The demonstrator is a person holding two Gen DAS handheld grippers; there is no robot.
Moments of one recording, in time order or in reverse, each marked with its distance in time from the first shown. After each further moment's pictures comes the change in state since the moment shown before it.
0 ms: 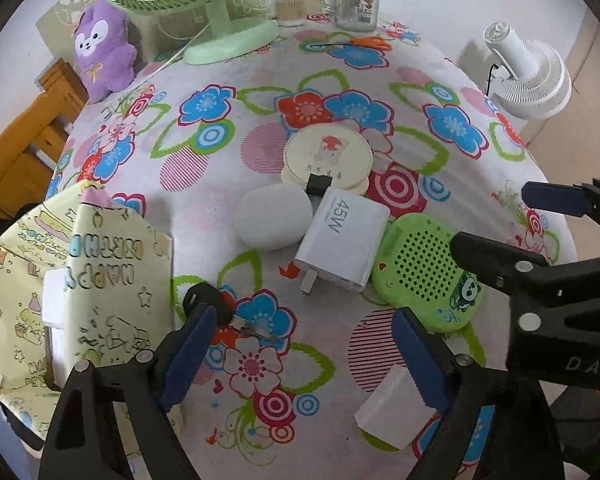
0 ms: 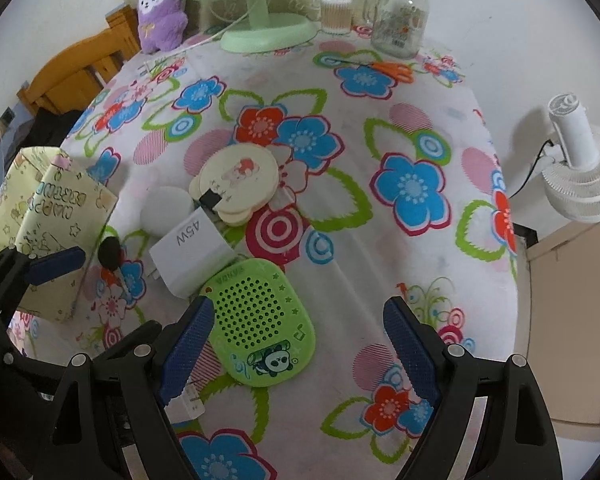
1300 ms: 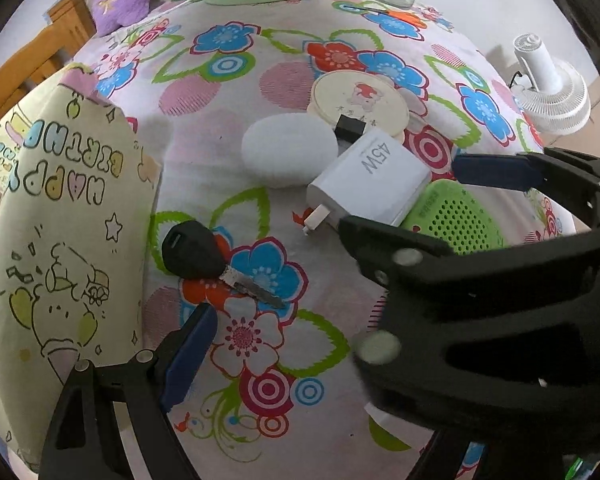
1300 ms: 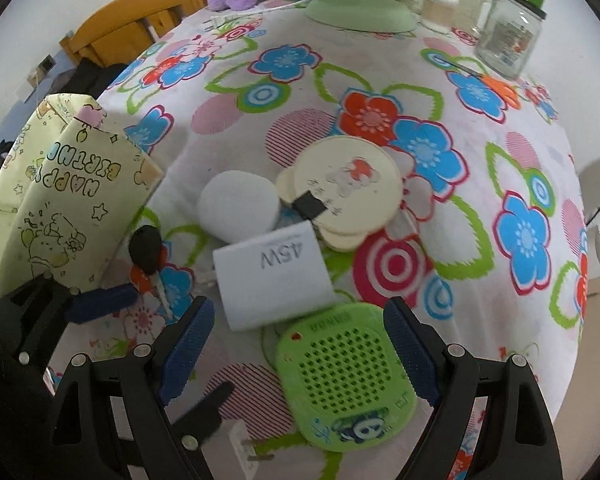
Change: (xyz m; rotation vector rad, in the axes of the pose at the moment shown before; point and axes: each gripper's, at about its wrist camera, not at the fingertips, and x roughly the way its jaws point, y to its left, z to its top) left arm 0.027 0.023 -0.022 -0.146 0.097 -0.069; right arm 0.052 0.066 0.025 -0.179 0.064 0.101
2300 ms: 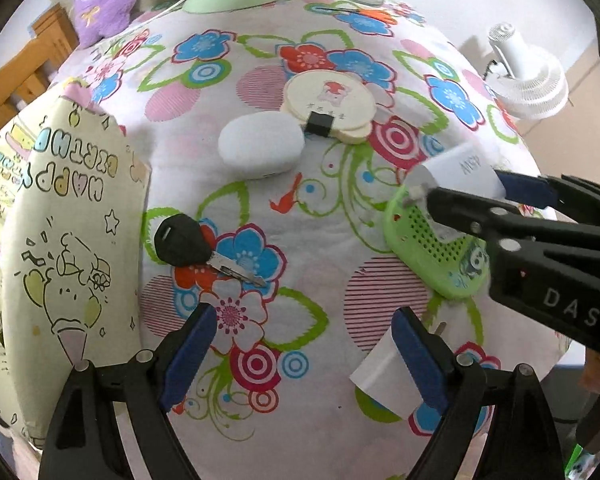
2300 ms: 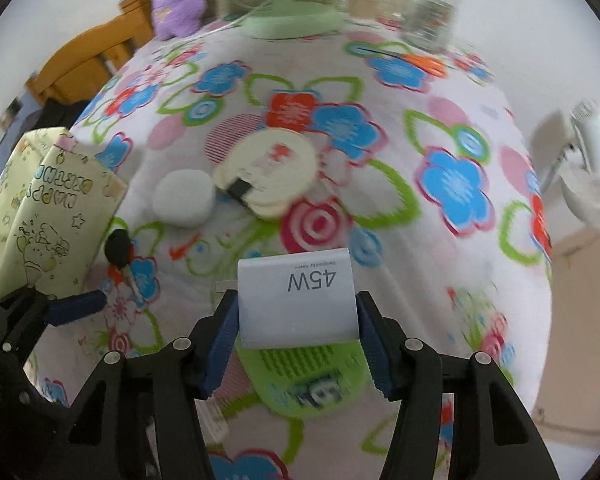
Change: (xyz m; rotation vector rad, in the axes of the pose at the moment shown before) left arm -0.016 -0.008 -0.011 0.079 -0.006 -0.045; right arm -0.037 -0.036 -0.044 0.192 -0.054 -0.099
